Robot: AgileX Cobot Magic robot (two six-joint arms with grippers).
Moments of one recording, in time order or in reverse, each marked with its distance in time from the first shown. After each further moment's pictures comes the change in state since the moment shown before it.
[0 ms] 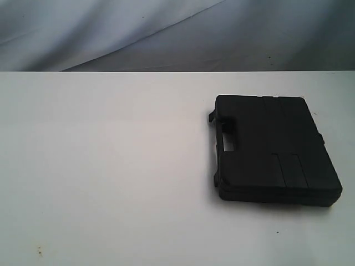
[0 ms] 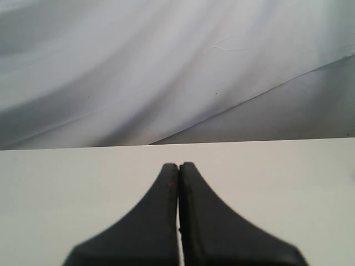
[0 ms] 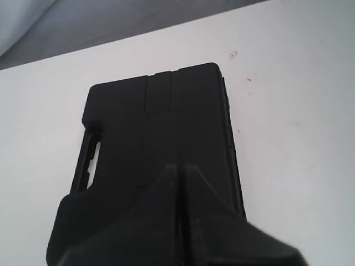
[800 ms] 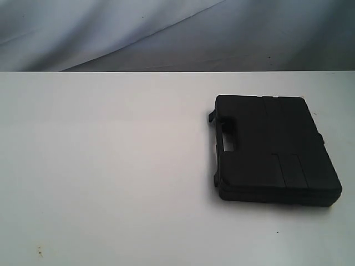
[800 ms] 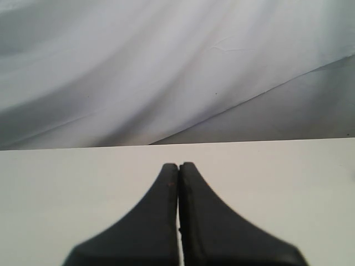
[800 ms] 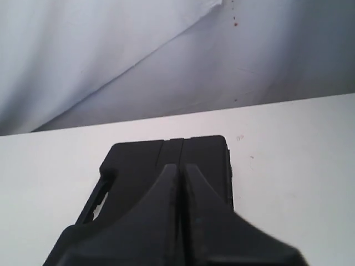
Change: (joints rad) left arm 0.000 0.000 0.000 0.000 0.000 0.000; right arm 0.000 -0.470 0.377 0.013 -0.302 -0.131
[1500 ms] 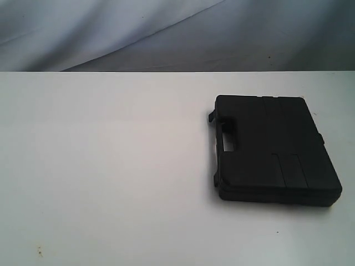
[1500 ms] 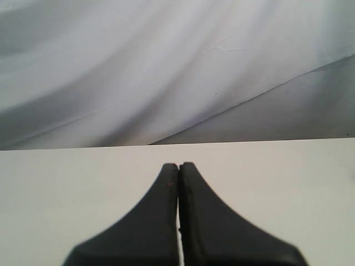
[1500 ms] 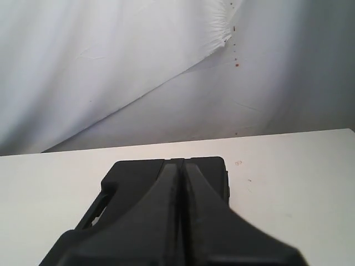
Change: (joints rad) left arm 0.000 0.000 0.000 0.000 0.000 0.000; right arm 0.000 -0.328 0.129 -0.008 0.051 -0.035
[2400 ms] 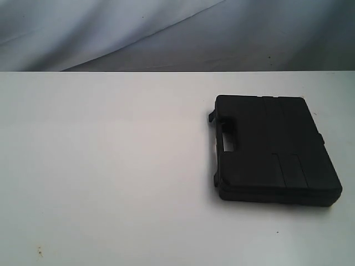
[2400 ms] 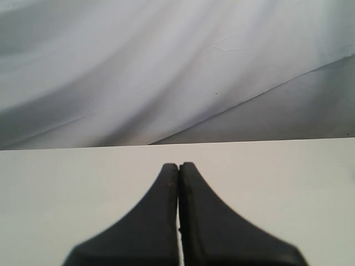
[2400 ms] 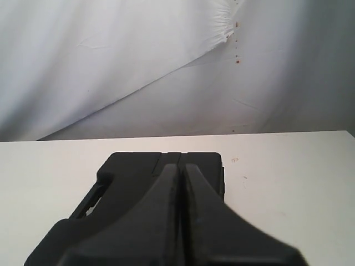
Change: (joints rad) left arm 0.000 0.000 0.000 0.000 0.002 0.000; right arm 0.000 0.000 0.000 0.058 0.019 -0.106
